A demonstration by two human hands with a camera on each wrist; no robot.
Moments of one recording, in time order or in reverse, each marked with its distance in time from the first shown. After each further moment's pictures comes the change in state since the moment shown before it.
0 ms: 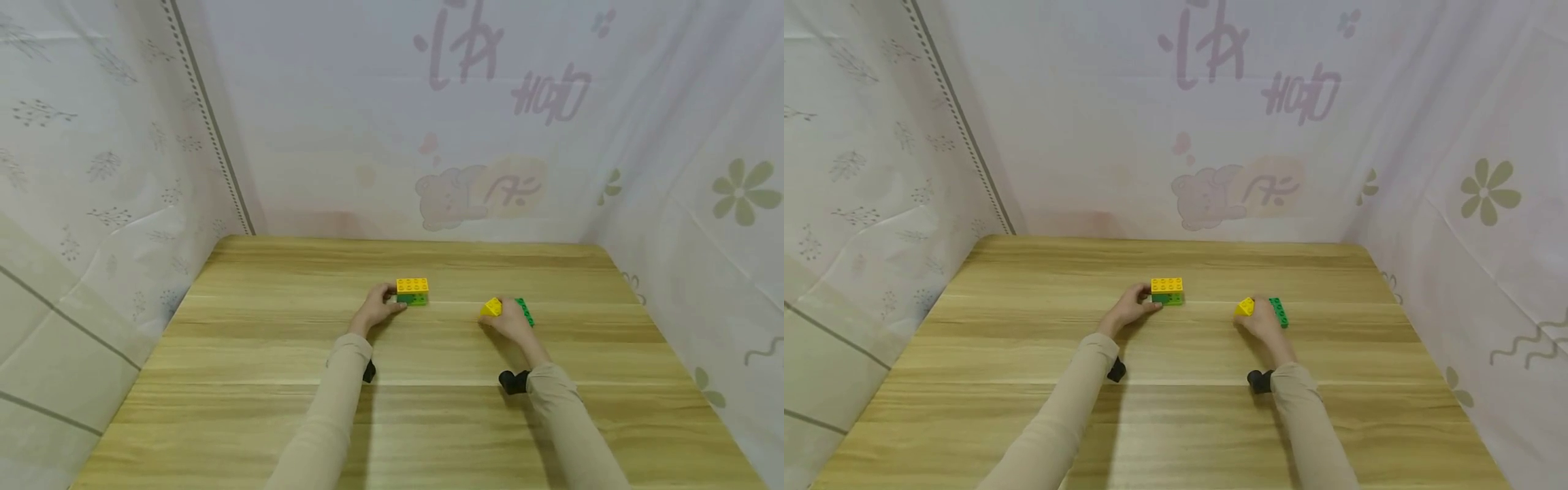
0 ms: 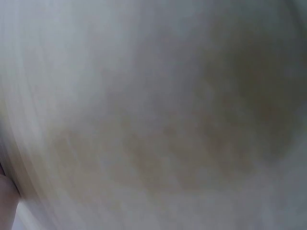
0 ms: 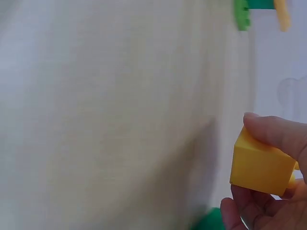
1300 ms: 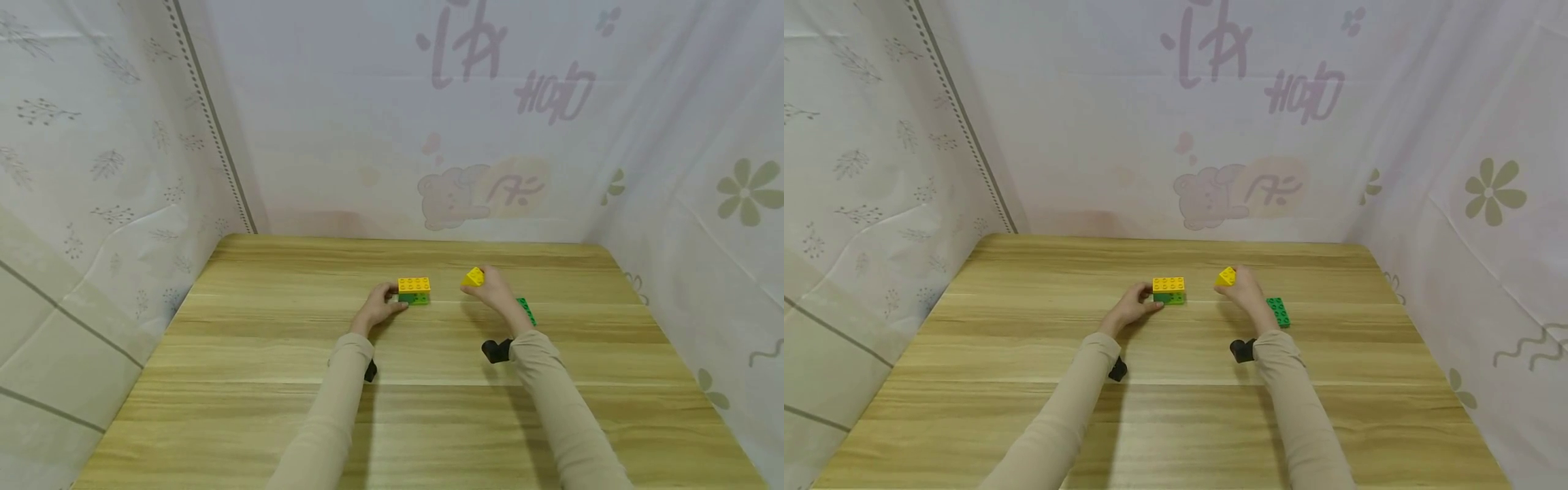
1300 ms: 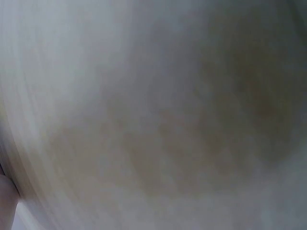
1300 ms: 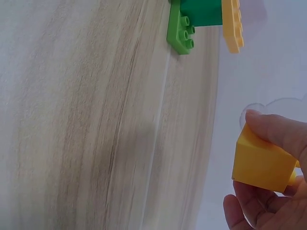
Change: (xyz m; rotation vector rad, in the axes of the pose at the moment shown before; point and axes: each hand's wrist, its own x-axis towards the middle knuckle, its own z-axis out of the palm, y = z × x) left_hand -0.001 -0.001 0.000 0.006 0.006 -0.011; right_hand 0.033 -0.055 -0.017 0.012 -0.025 -0.064
